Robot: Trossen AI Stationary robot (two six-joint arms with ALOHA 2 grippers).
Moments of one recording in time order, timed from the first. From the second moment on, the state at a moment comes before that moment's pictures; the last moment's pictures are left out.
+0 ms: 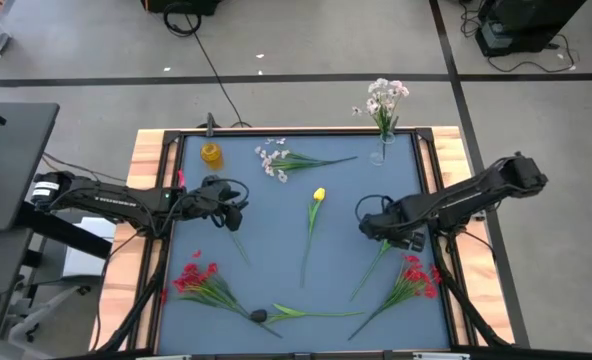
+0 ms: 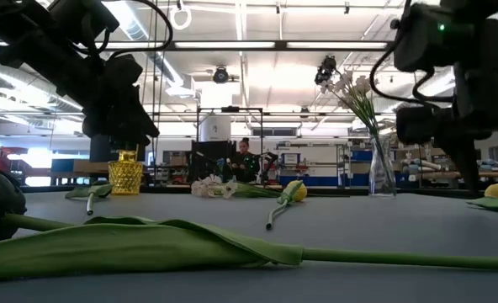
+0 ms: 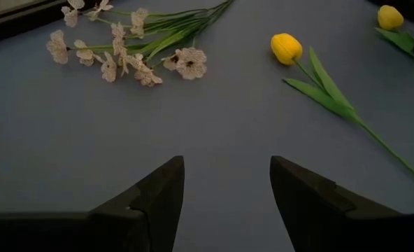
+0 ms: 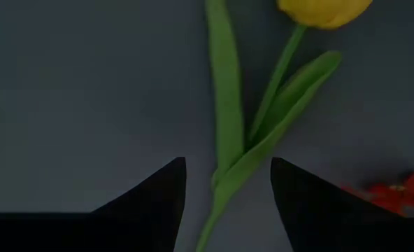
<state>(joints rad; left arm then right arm) 0.00 0.93 0.37 -0.08 -0.42 -0.56 0.18 1.33 0.64 -0.83 -0.10 2.15</state>
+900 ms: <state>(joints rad) 0.00 0.93 0.37 -0.10 -0.41 -0.54 0.19 1.22 0.65 -0.75 0.23 2.01</state>
